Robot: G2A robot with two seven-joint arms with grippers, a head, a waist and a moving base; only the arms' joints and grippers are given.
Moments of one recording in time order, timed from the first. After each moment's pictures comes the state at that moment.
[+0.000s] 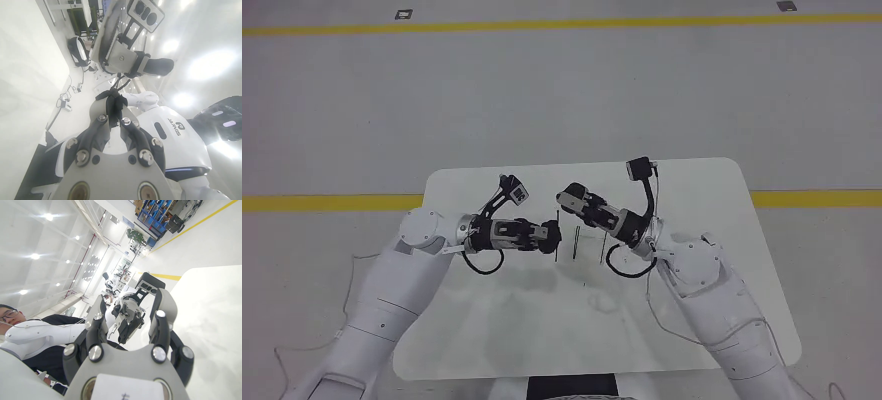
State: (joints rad) left arm 1.15 -1.12 -1.15 -1.40 -0.65 -0.19 -1.37; right arm -1.34 -1.26 1.17 -1.75 -0.04 -0.34 0.64
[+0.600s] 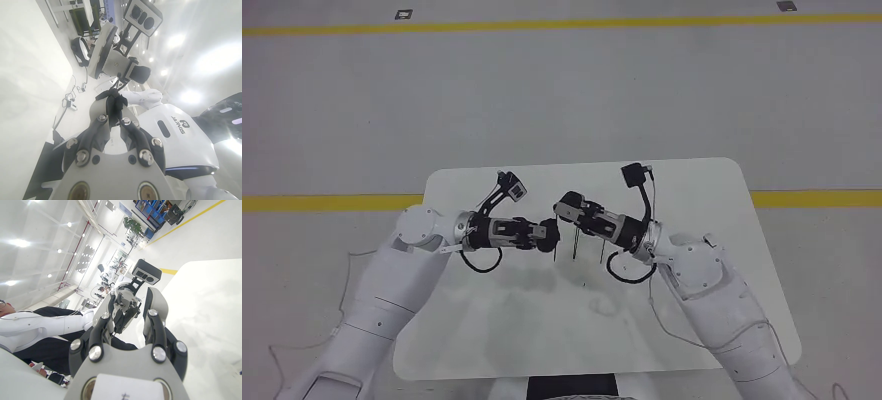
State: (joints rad) left arm 1.14 -1.10 -1.14 -1.41 -0.65 -0.22 -1.36; right arm -1.35 -1.24 1.16 -1.76 -0.07 -0.34 0.68
